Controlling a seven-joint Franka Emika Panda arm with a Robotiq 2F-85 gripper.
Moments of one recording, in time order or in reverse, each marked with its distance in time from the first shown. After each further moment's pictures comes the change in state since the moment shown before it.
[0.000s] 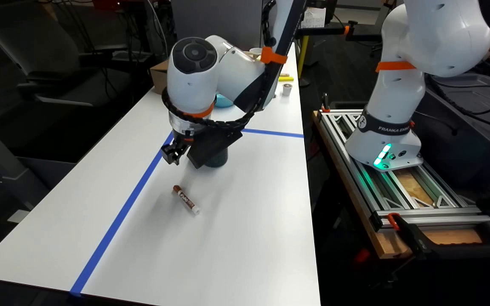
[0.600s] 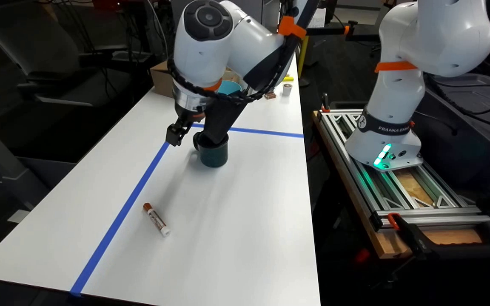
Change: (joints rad) arm 0.071 -0.186 -0.065 -0.095 -0.005 -0.058 -0.309
